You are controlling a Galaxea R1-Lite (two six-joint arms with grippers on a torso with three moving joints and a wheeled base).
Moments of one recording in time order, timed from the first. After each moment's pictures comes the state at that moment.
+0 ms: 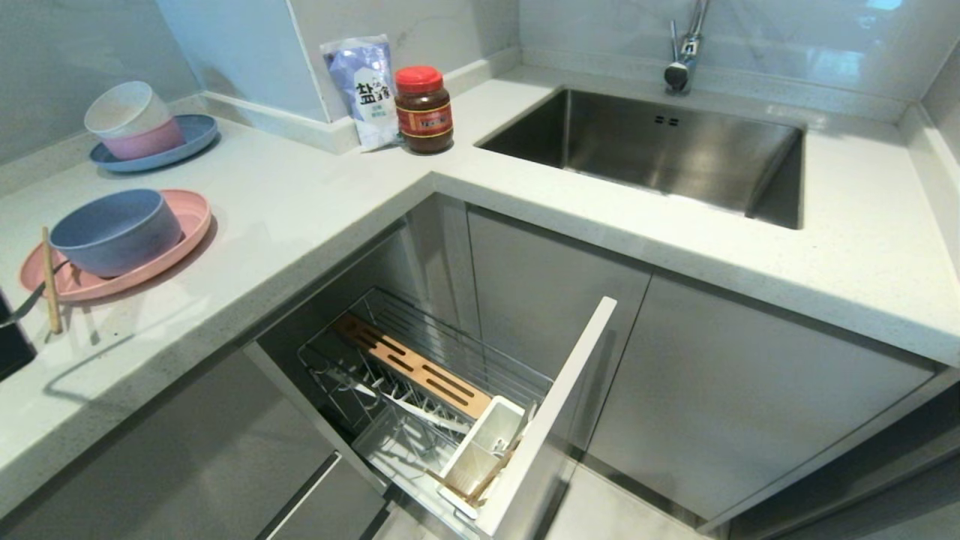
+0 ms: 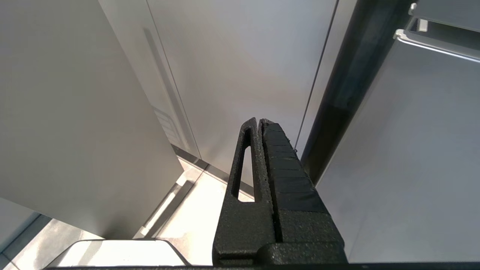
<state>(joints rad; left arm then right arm) -0.33 1.28 -1.59 0.23 0.60 -0.43 0.00 0.00 0.00 0.00 0.00 0.02</state>
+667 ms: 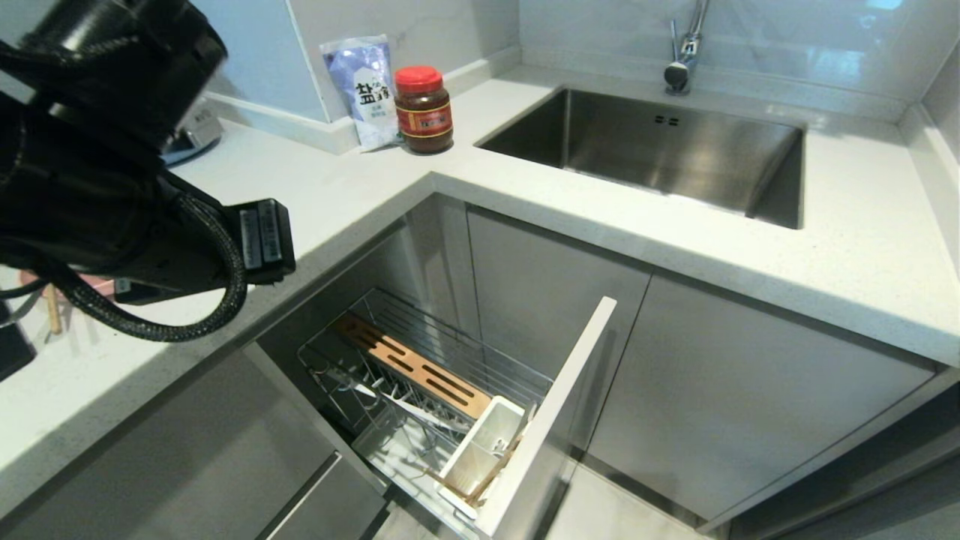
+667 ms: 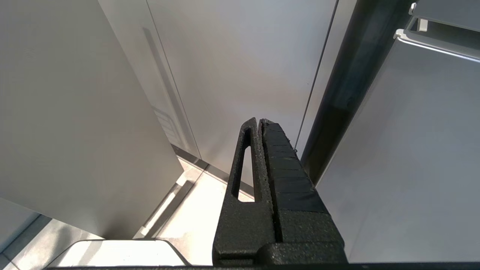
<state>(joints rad) -0.64 1.55 -1.70 0.97 0.54 -0.60 0.01 0.00 0.00 0.00 0.00 0.02</state>
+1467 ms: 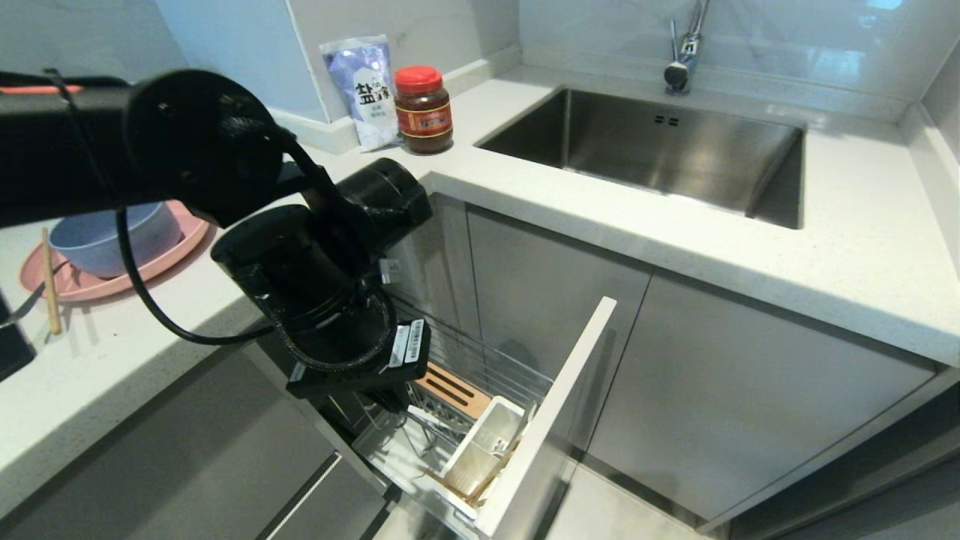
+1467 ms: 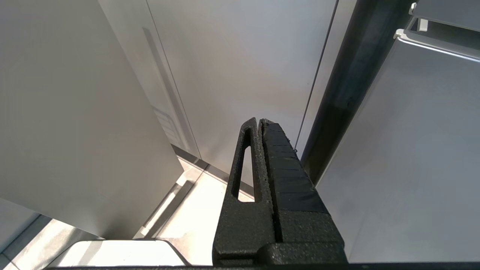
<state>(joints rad) -0.67 1.88 -1.80 1.20 0.02 -0.63 0.01 0.00 0.00 0.00 0.00 0.02</state>
